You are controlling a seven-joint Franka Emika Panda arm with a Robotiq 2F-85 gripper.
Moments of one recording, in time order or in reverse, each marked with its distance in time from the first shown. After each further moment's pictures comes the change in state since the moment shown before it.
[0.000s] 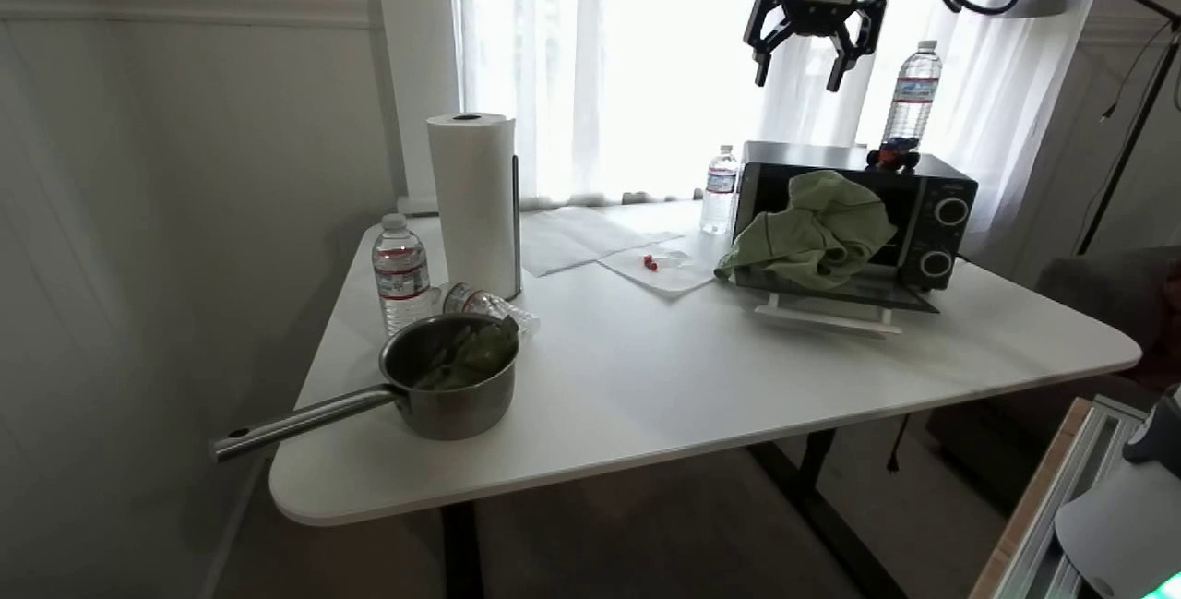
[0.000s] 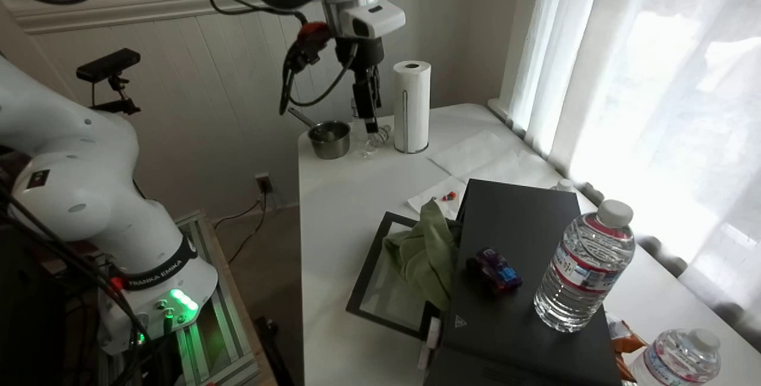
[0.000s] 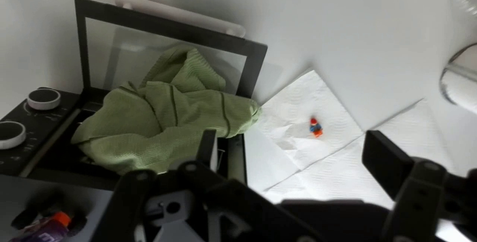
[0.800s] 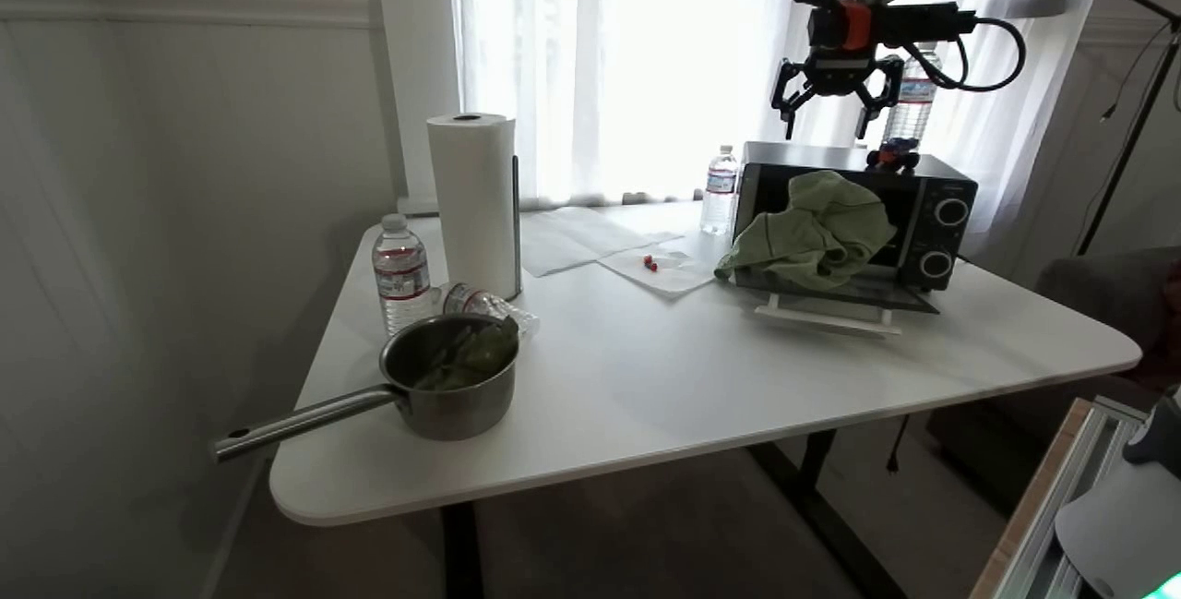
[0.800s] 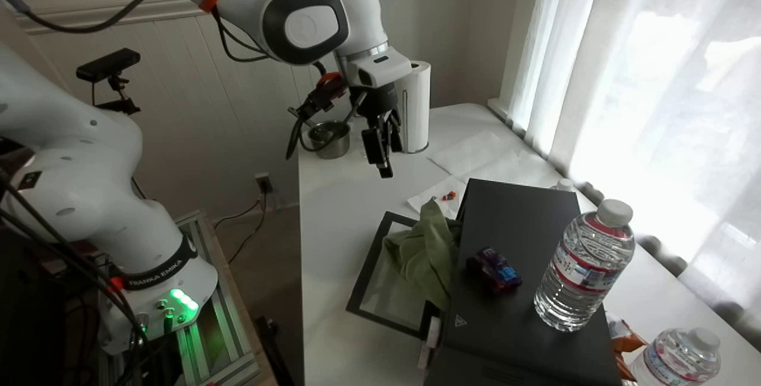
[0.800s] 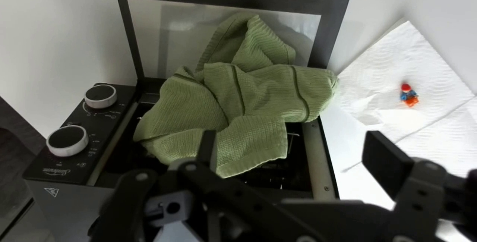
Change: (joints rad) arm -0.093 0.080 -0.005 -0.106 -0.231 0.213 0.230
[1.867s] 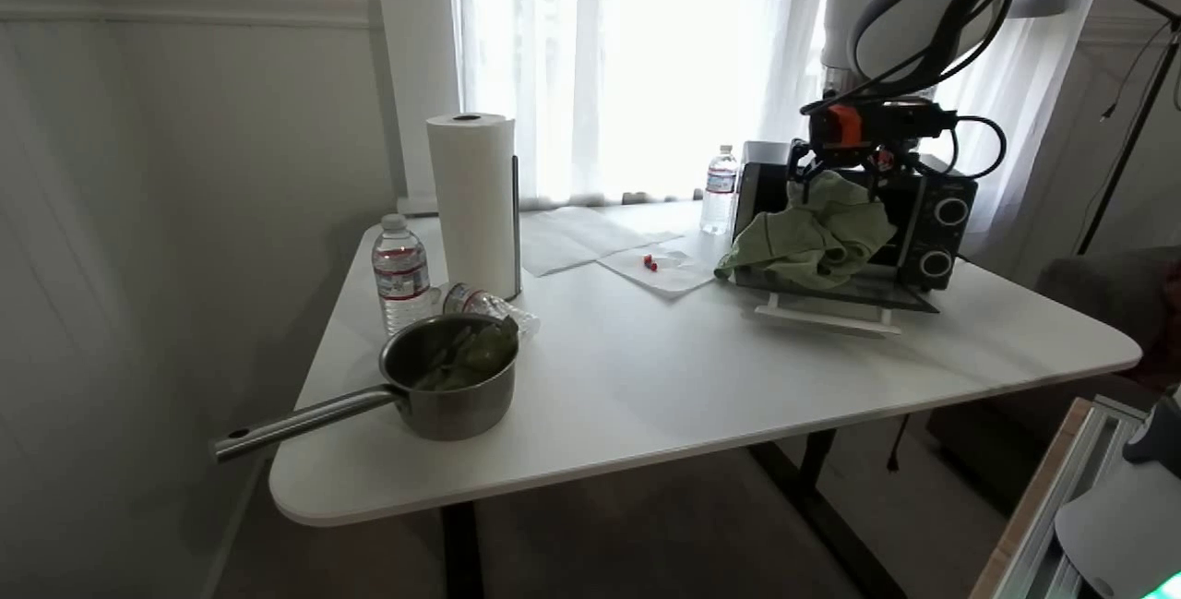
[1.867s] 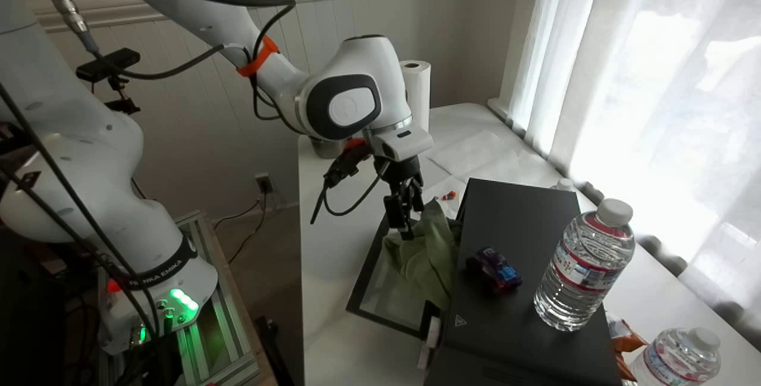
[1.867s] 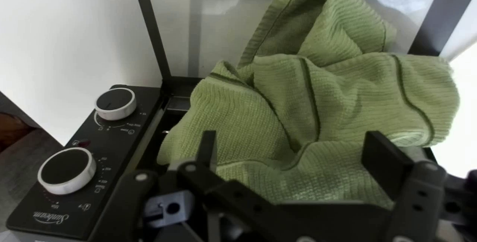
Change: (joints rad) arm -0.011 0.277 -0.140 0.001 -0.301 0.252 0.221
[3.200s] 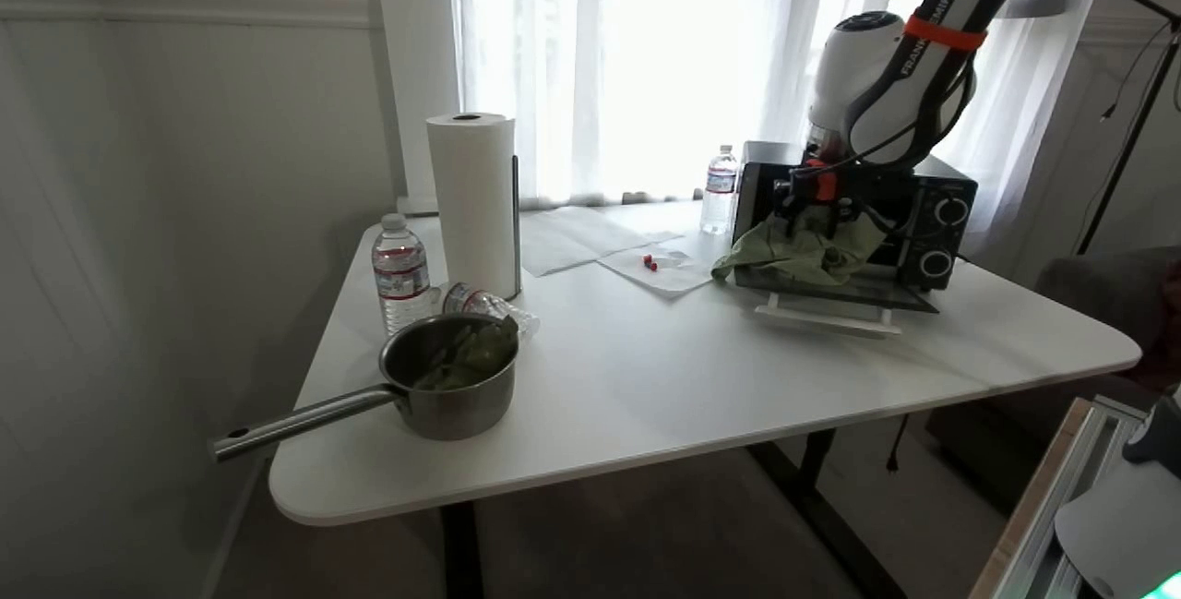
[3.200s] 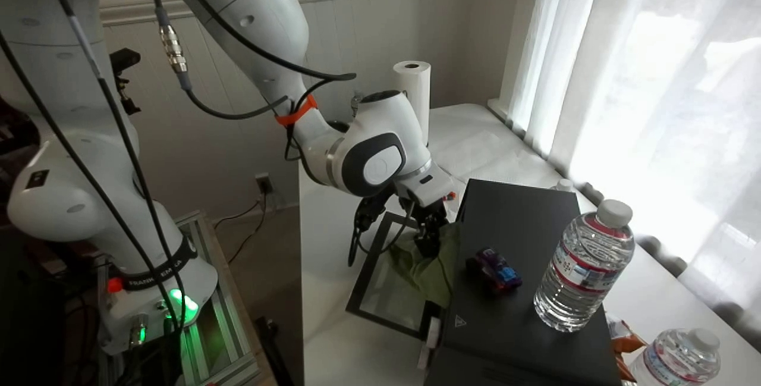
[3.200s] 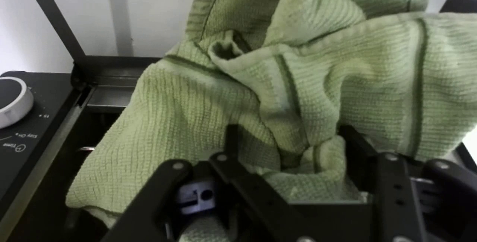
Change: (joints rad) arm 0.094 0.302 -0.178 0.101 -0.098 0.354 0.104
